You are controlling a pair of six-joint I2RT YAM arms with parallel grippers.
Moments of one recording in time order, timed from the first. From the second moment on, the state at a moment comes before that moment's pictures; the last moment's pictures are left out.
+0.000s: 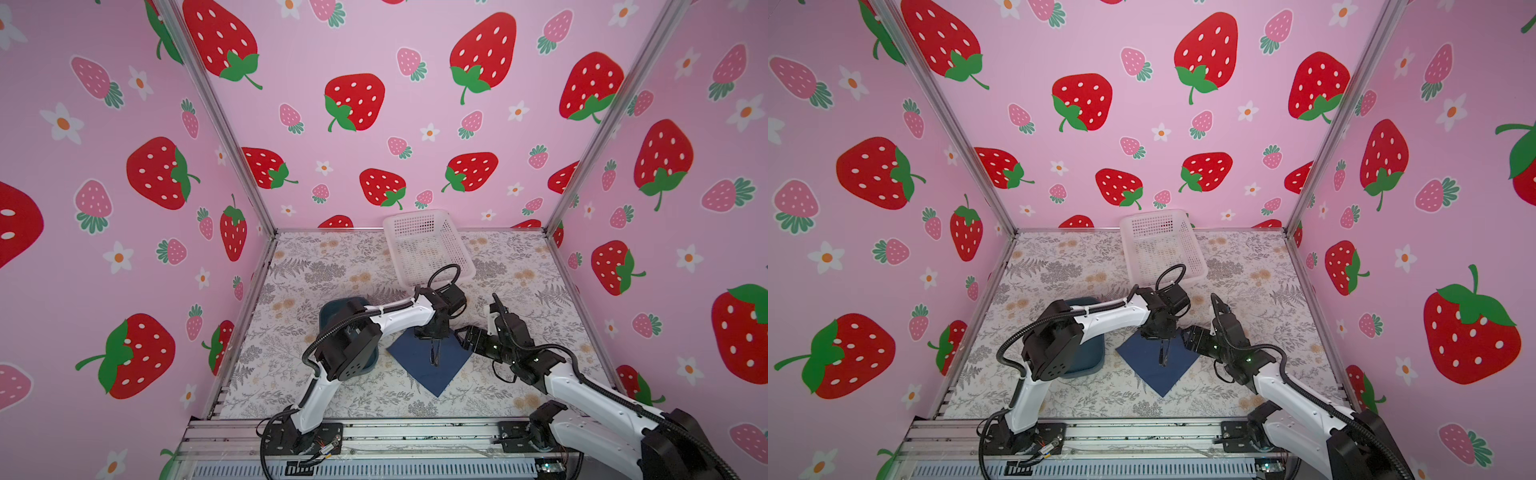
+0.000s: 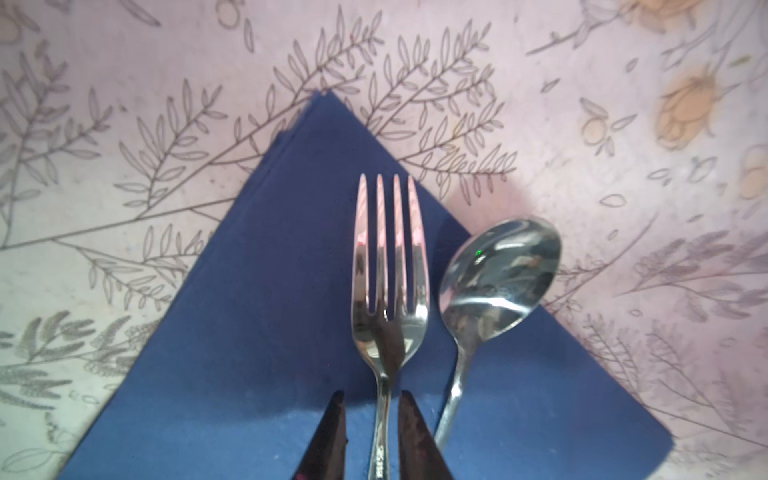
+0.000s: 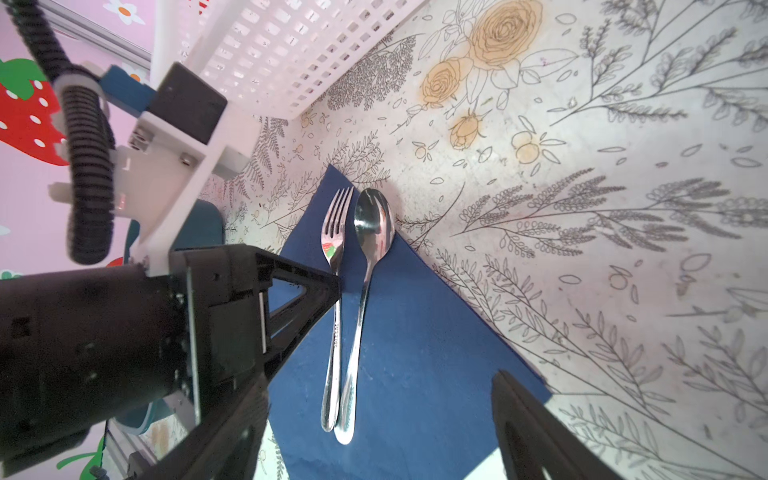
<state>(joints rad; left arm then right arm) -0.93 2.17 1.66 -0.88 -0.09 -0.87 0.62 0.98 0.36 -0.07 -0.15 0.77</state>
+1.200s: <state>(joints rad) -0.86 1.81 1.24 -0.52 0.06 -0.94 0.61 0.99 0.27 0.17 -0.35 0.79</state>
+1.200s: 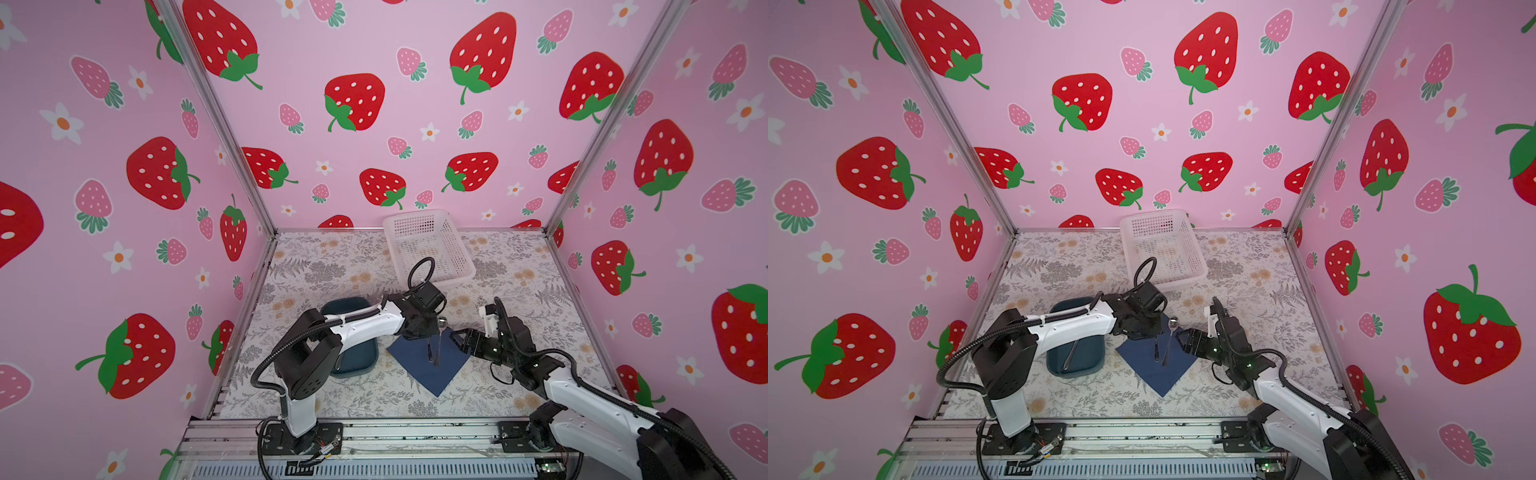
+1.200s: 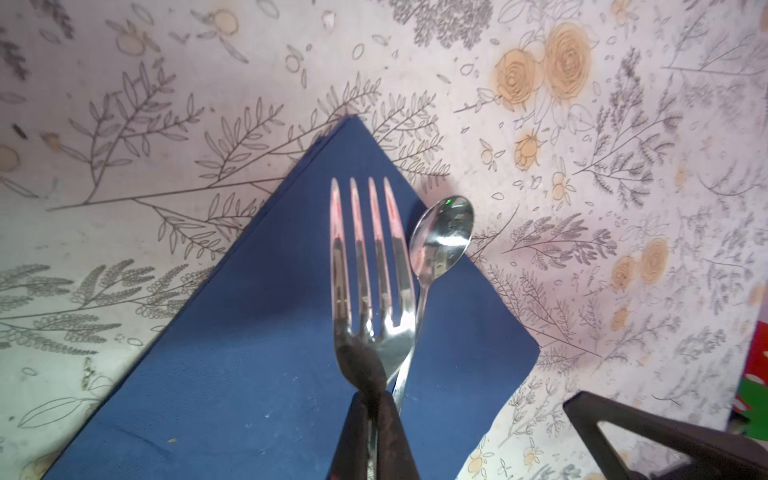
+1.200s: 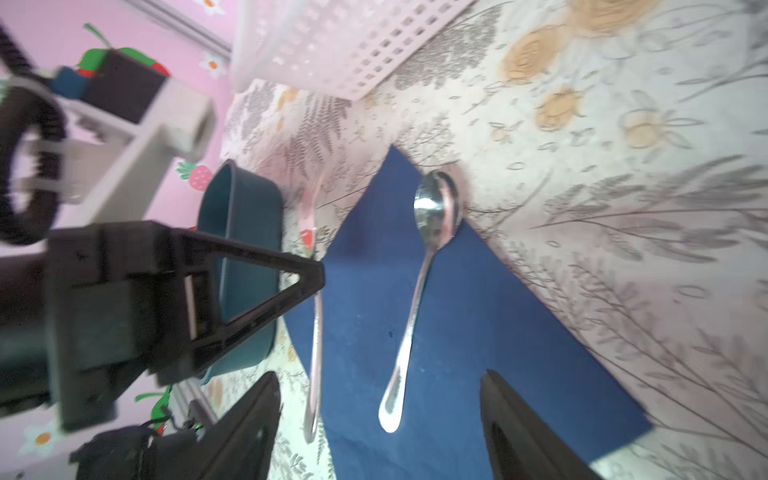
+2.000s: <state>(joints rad) -0.82 1.72 1.16 -0.32 0.22 -1.02 0.61 1.28 0.31 0.48 -0.69 0.80</state>
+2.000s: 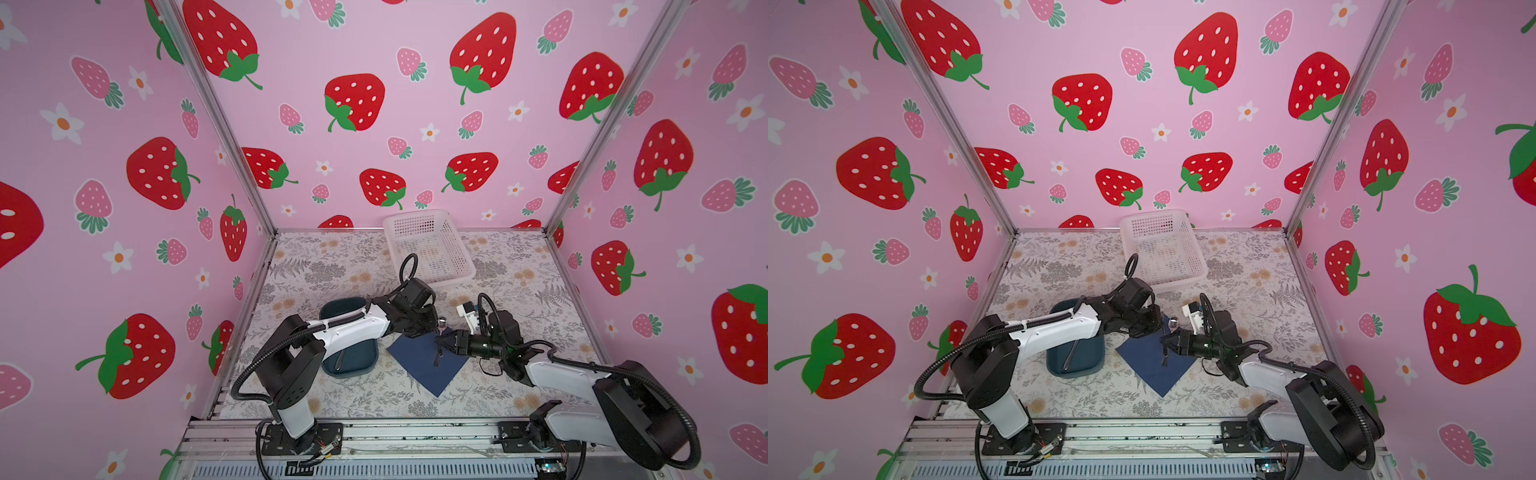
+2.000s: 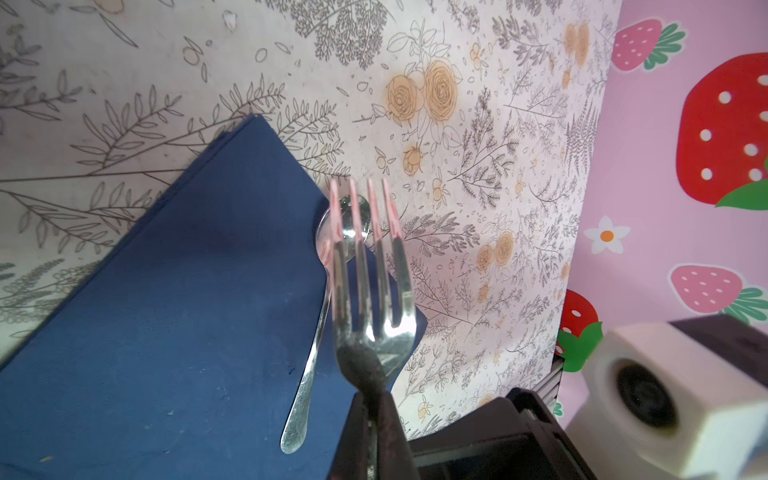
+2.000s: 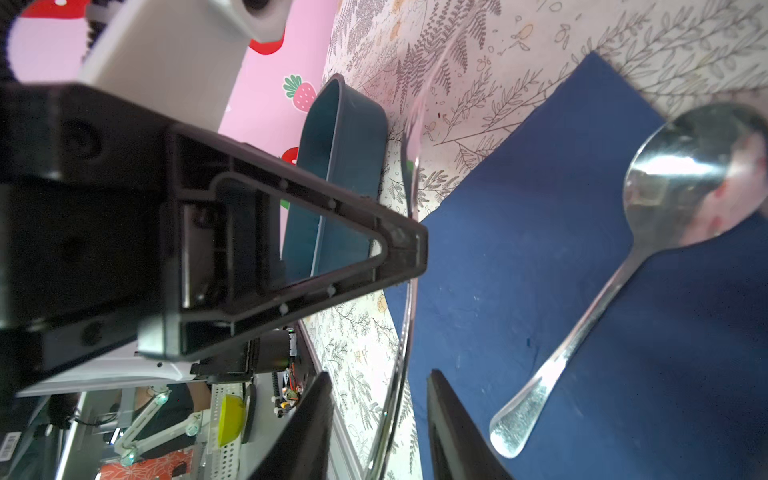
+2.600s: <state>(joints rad) -0.81 1.69 1.11 -0.25 0.21 -1.06 0.64 1.29 0.42 0.28 -0.58 0.70</state>
